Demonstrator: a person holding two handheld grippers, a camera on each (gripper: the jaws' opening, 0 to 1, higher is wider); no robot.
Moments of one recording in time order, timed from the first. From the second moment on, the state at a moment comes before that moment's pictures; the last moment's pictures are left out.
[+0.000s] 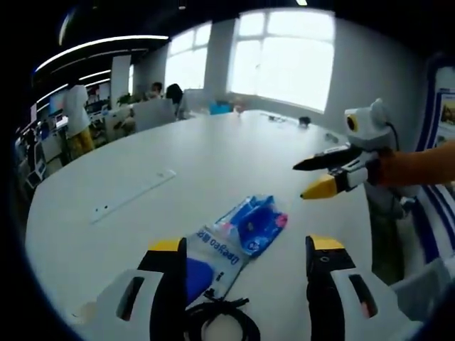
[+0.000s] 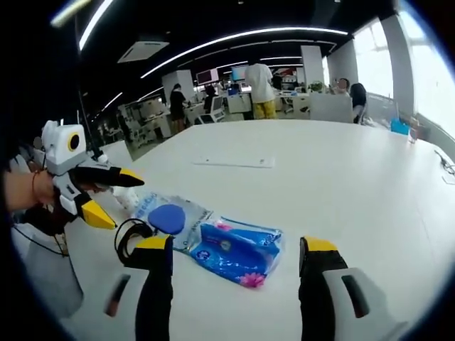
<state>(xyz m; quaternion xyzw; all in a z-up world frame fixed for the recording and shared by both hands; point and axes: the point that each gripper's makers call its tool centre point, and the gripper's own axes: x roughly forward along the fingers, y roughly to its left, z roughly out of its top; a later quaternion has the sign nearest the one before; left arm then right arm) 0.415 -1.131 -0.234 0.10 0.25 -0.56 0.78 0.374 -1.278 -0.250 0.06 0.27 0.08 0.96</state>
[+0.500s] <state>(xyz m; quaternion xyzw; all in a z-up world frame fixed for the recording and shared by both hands) 0.409 -1.083 -0.227 0.10 0.24 -0.55 0.79 0.375 -1.243 -0.233 0.06 0.25 0.10 0.96</state>
